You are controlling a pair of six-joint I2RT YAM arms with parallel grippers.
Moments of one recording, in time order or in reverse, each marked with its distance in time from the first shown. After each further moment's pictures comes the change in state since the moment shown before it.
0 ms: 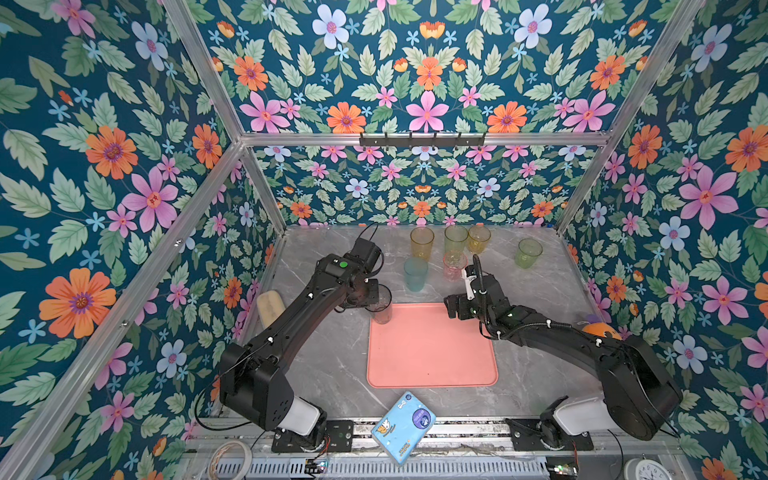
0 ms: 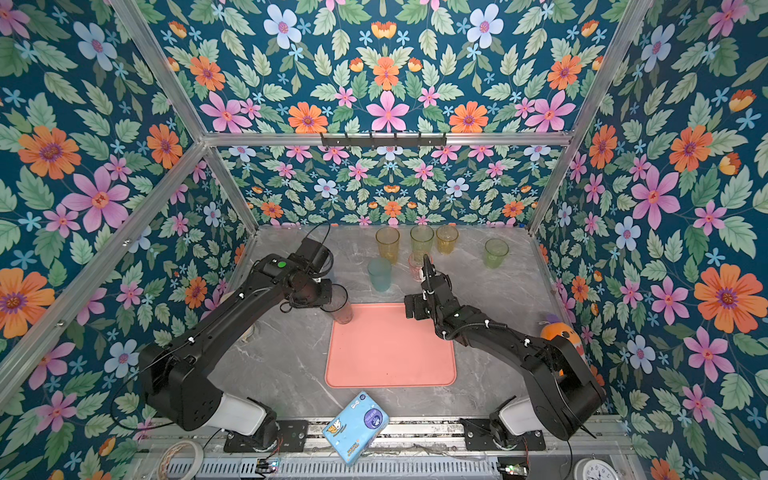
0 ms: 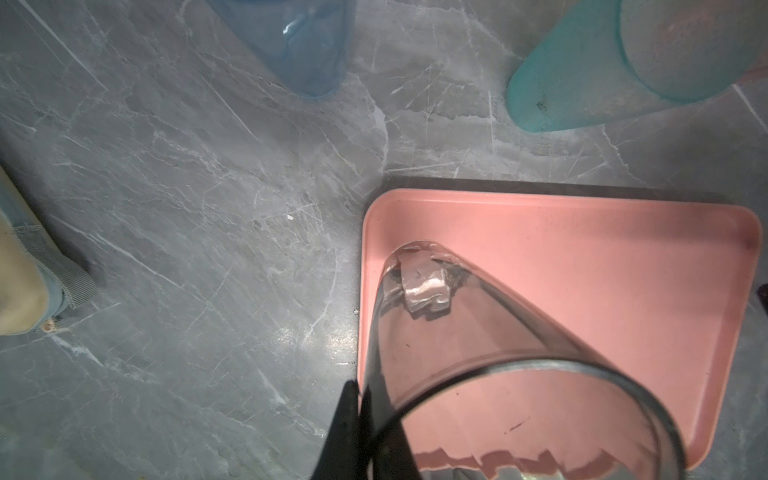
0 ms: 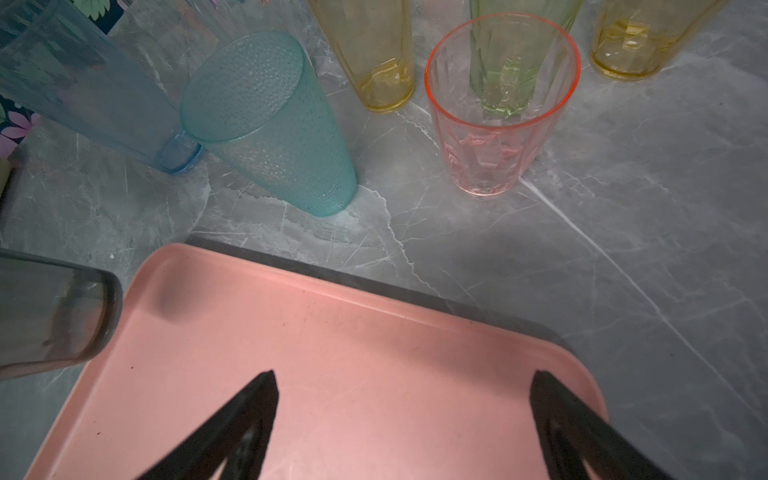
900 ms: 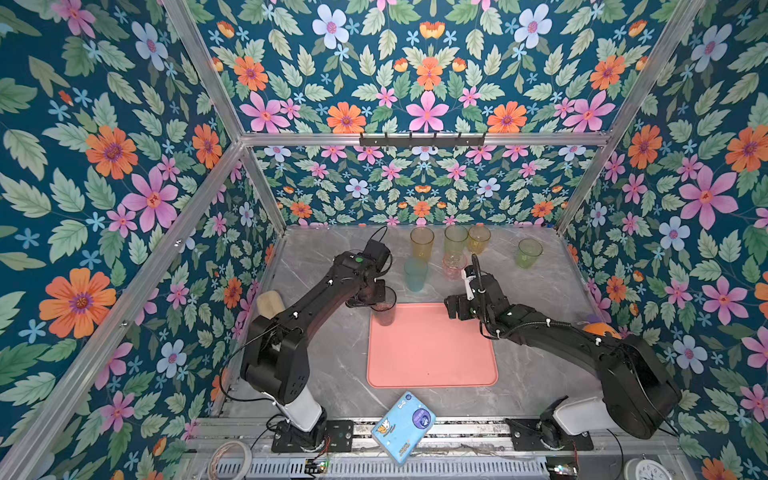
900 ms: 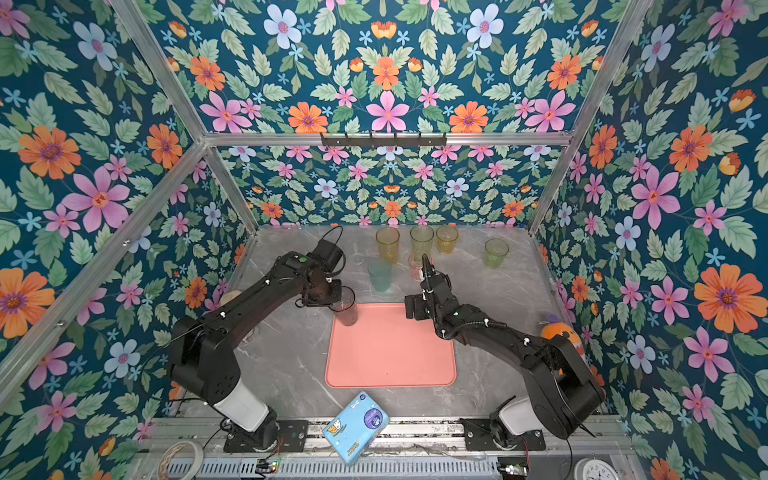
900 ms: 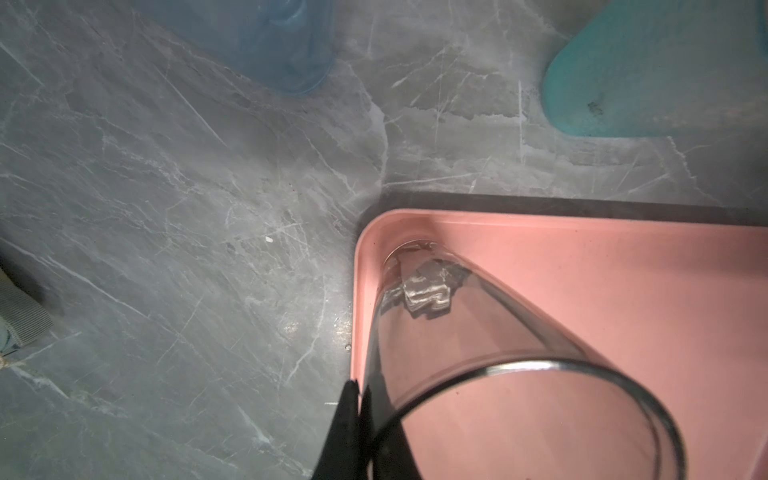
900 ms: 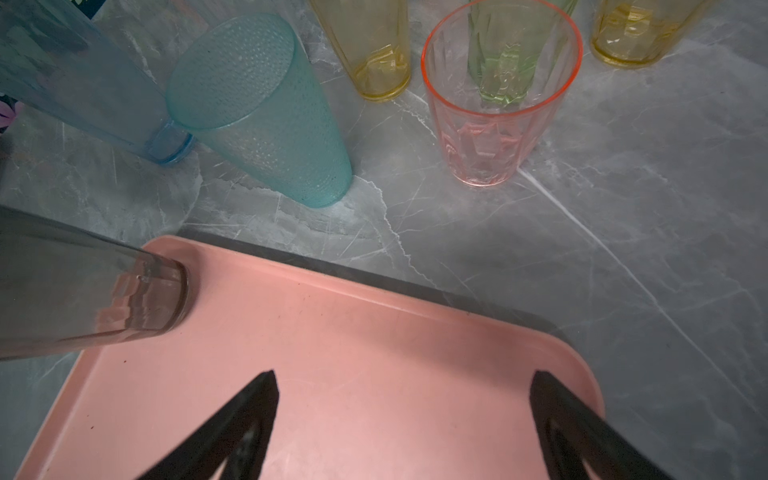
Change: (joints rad) left arm -0.008 0.161 0.027 0.063 -0.009 -0.007; right arm 0.000 0.008 0.016 -0.040 0.001 0.000
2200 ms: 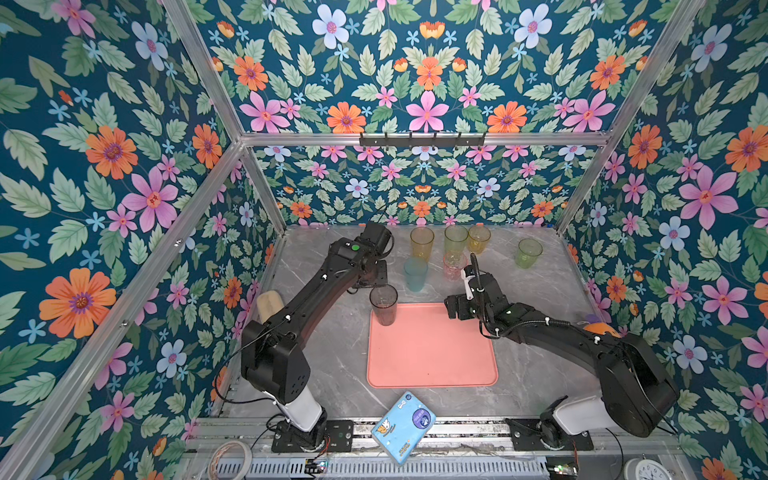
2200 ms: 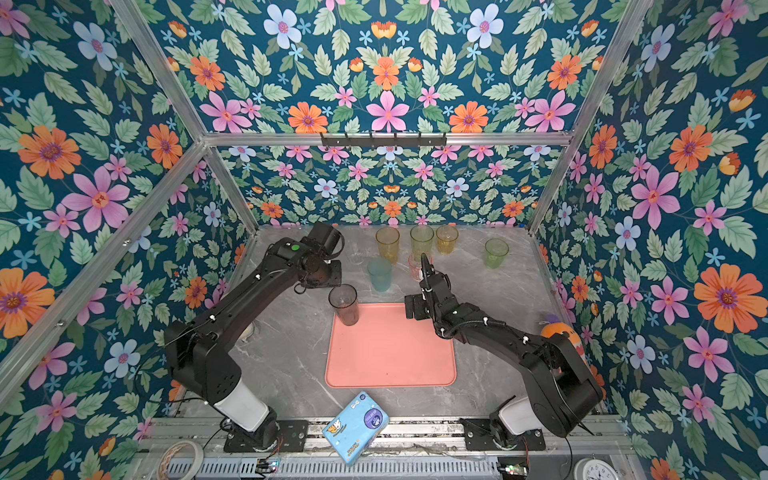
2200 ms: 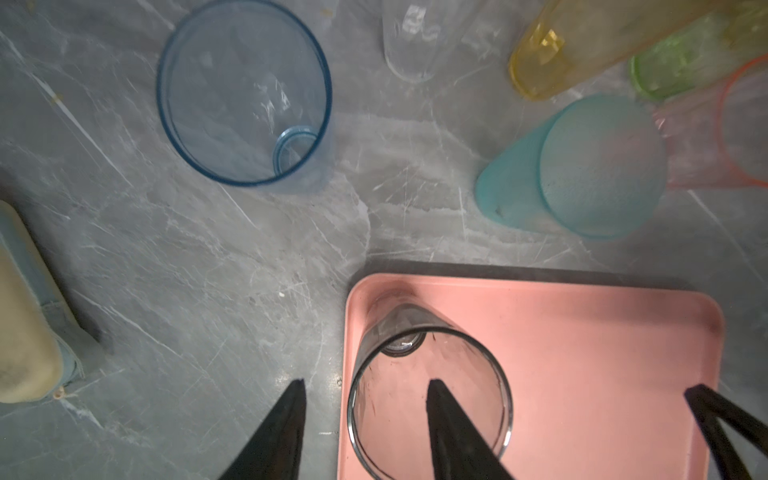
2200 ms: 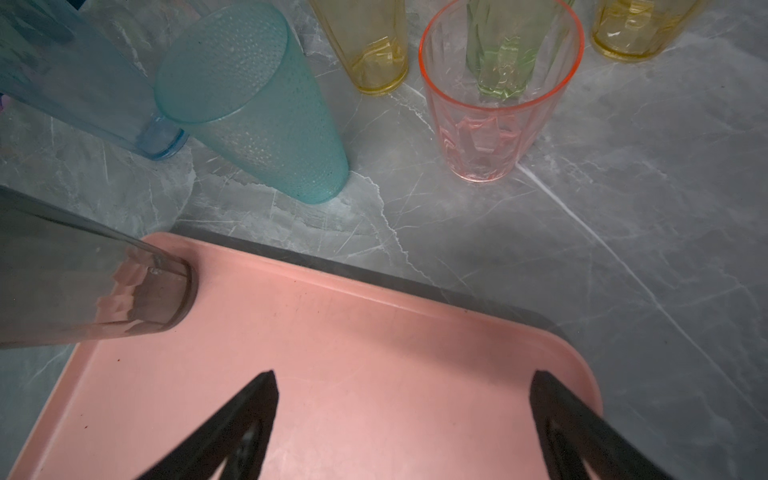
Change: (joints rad) left arm 0.000 0.000 0.228 -0.042 -0.083 0.006; right arm 0.000 0.005 0.009 -0.022 0.003 0.000
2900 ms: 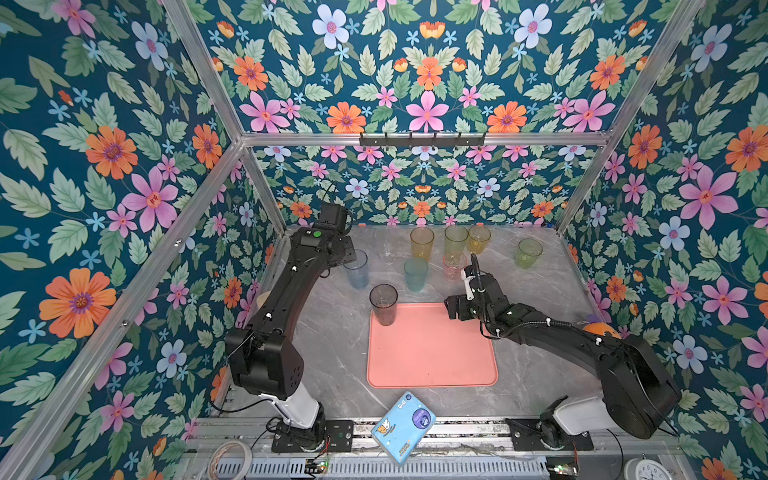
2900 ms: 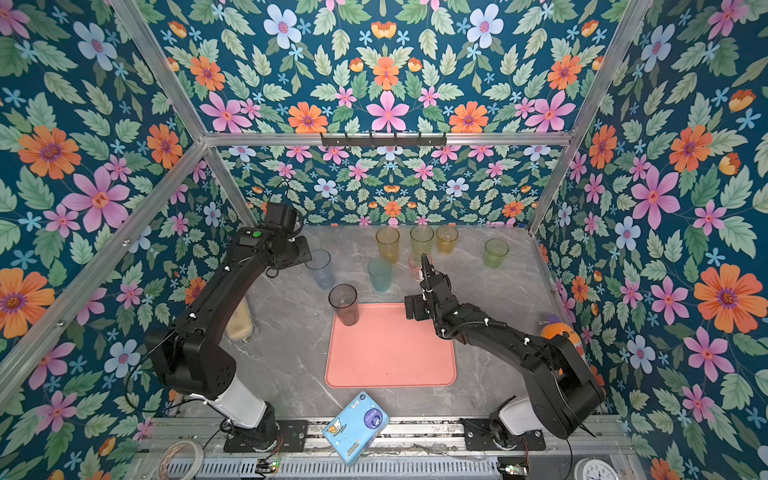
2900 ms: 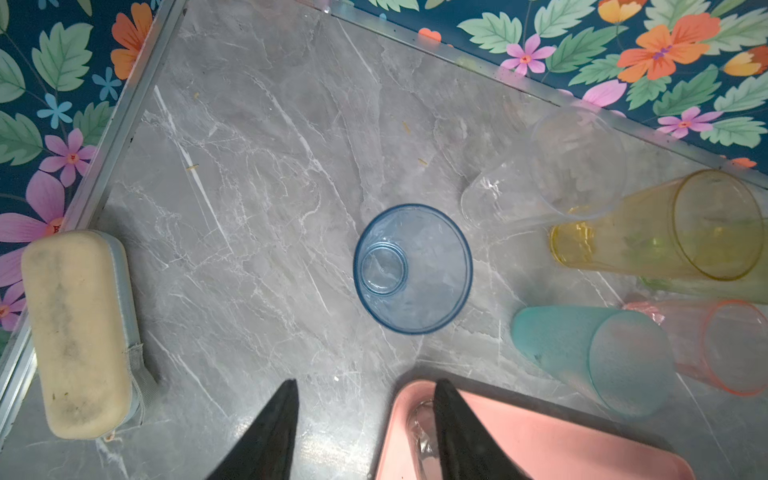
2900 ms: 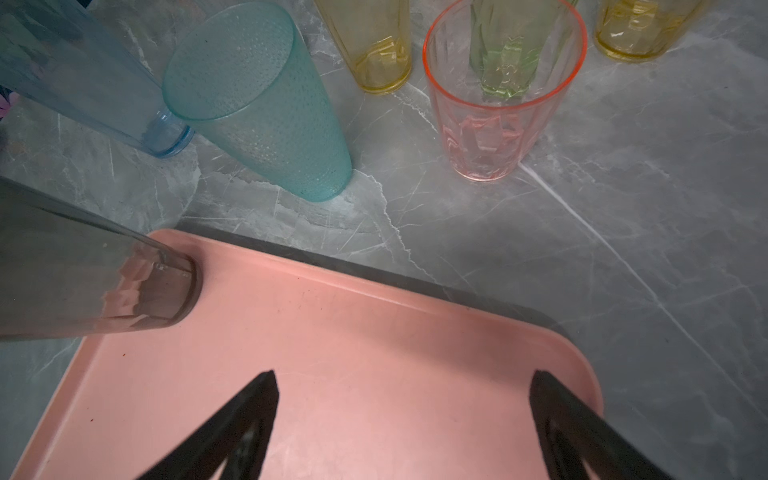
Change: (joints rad) left arm 0.279 -0.001 0.028 0.119 0.029 0.025; right arm 0.000 -0.006 -0.003 0.000 -0.007 -0.003
